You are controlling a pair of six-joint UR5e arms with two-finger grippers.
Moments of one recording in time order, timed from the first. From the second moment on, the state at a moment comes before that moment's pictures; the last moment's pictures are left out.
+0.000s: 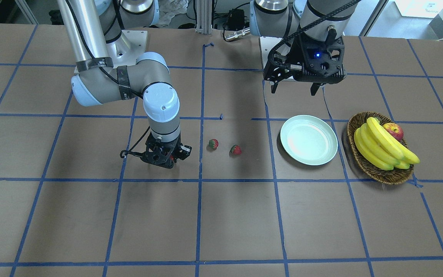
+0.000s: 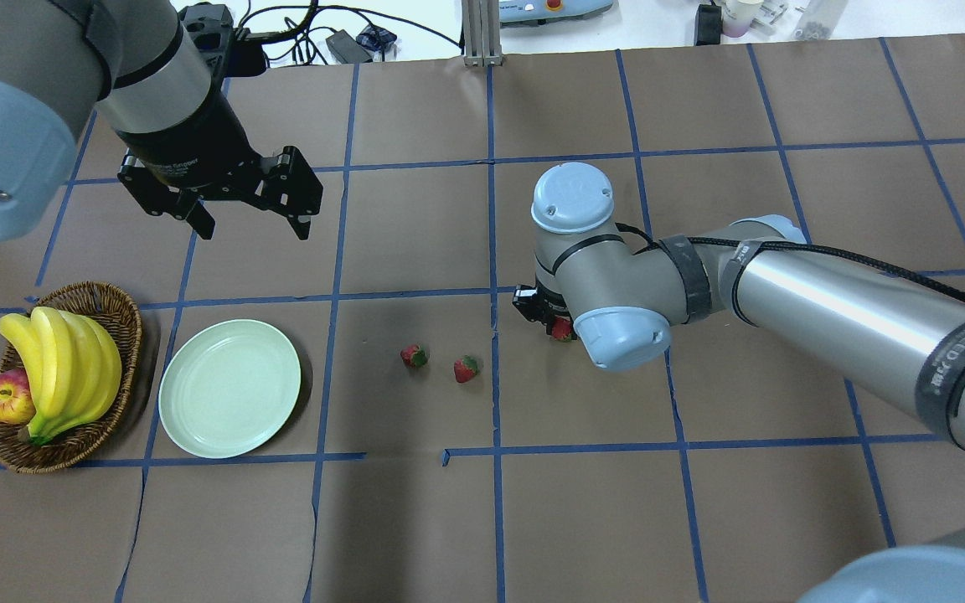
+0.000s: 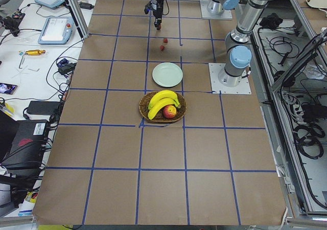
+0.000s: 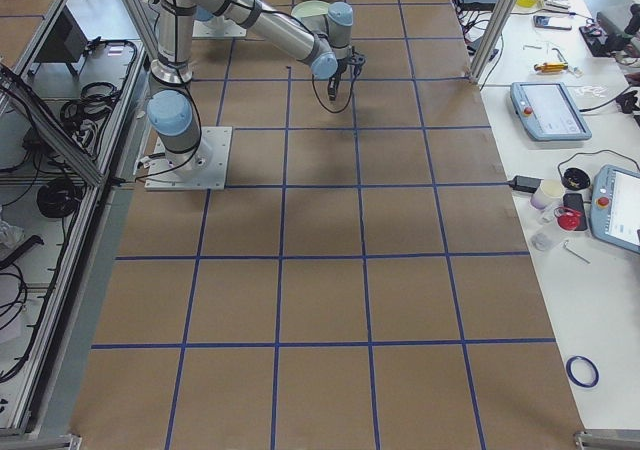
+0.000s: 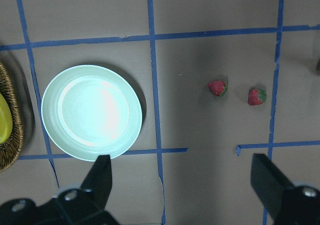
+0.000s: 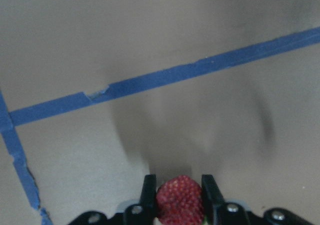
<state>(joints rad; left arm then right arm) -1.64 -1.54 -1.60 -1.59 1.58 -0.03 1.86 -1.17 1.93 -2.30 -1.59 0.55</state>
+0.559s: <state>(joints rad) -1.64 -1.54 -1.60 -1.59 1.58 -0.03 1.94 -1.17 1.87 -2.39 -1.42 0.59</state>
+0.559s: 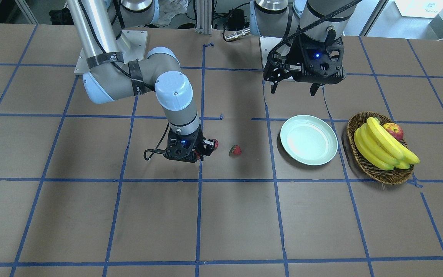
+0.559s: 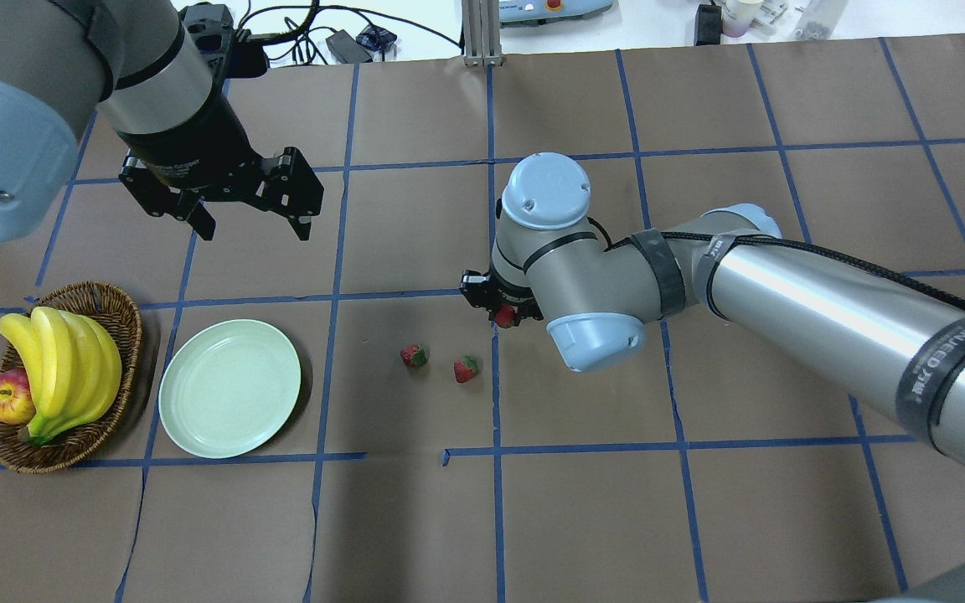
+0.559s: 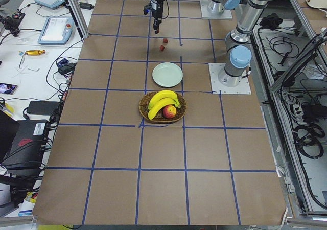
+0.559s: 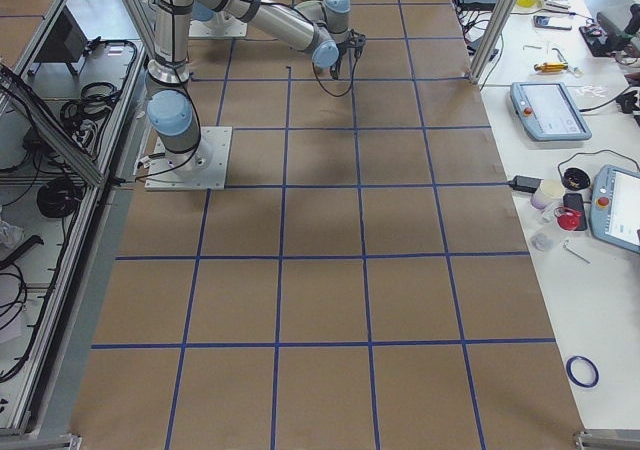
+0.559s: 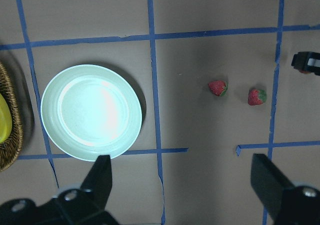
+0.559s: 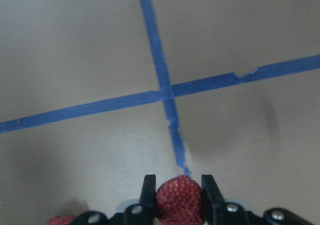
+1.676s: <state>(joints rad) -1.64 -1.53 -1.59 -1.59 1.58 -0.03 1.96 -1.16 1.78 -2.27 -1.39 0.63</state>
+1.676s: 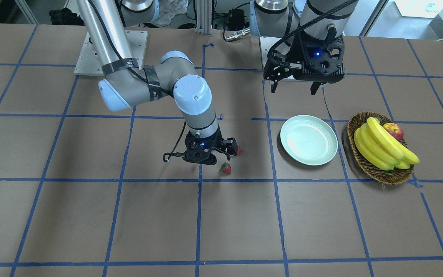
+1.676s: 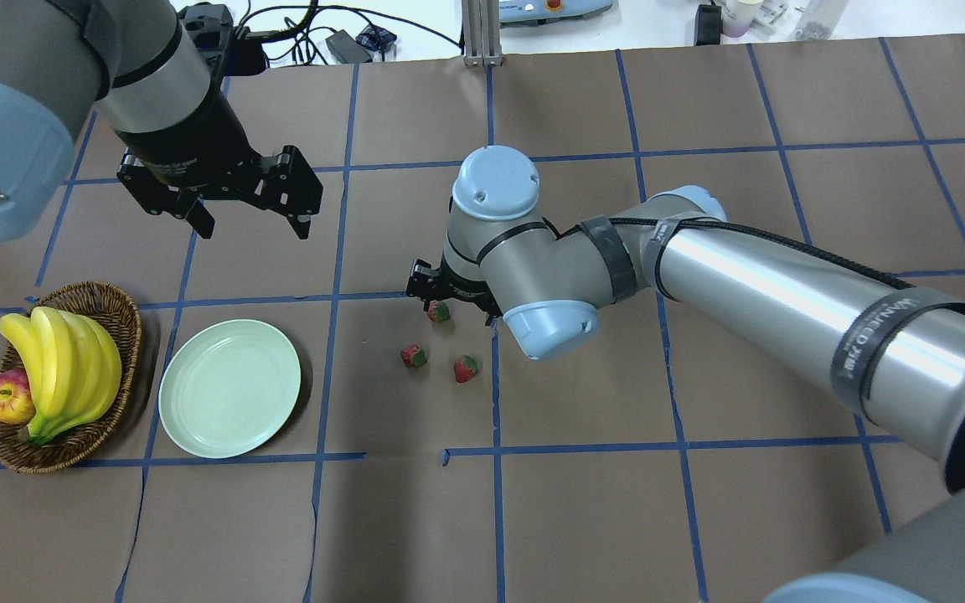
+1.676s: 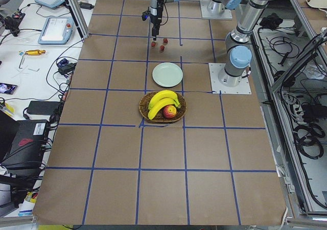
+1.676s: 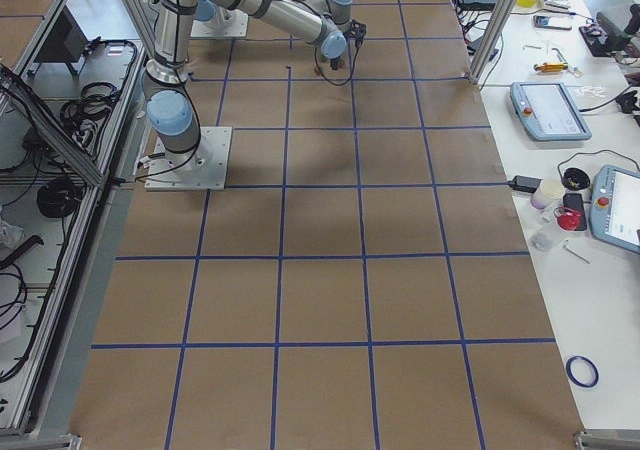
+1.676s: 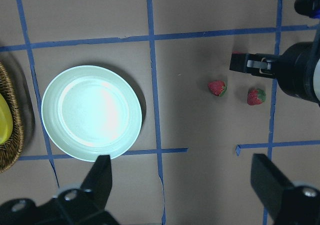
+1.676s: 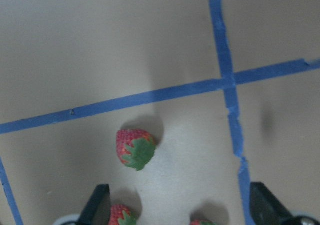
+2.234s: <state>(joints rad) -1.64 -1.53 -1.59 -1.59 1.58 -0.03 1.70 -1.45 1.72 -1.80 -1.43 0.39</state>
